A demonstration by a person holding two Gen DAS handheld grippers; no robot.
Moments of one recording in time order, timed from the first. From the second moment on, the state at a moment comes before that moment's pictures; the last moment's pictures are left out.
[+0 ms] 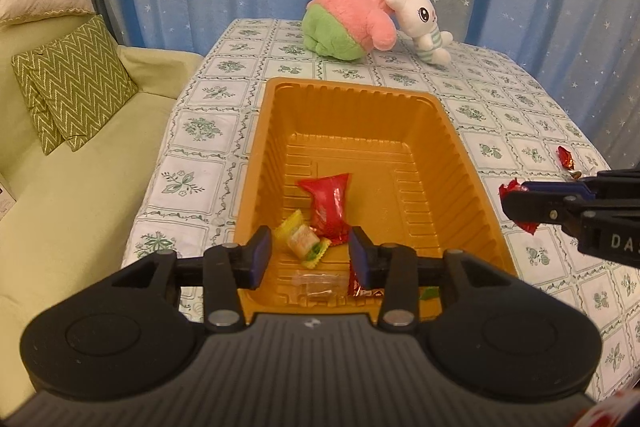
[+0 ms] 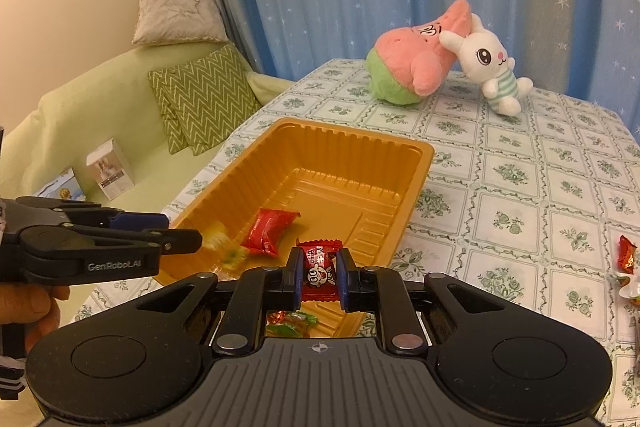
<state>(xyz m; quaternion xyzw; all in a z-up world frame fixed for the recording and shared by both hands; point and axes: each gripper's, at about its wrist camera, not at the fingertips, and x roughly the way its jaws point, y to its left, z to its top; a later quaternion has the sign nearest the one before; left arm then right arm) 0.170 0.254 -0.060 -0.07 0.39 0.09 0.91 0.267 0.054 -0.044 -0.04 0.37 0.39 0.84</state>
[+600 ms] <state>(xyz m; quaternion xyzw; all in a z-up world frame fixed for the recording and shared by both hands) 0.151 0.255 -0.050 -0.06 0.38 0.11 0.92 0.277 0.051 -0.039 0.03 0.36 0.38 0.85</state>
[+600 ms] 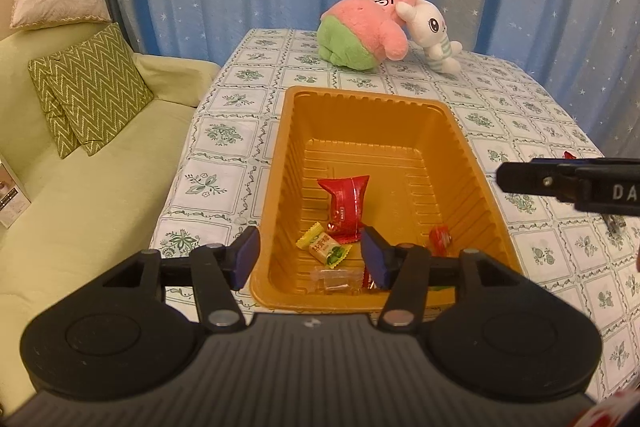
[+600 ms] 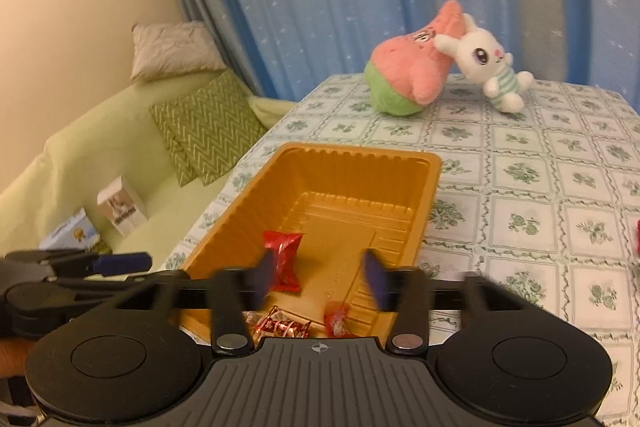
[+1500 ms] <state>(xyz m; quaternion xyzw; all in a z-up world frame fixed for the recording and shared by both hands) 0.093 0.161 -0.008 -0.08 0.35 0.08 0.93 0.204 -0.089 -0.007 0.05 0.39 0.25 0.89</state>
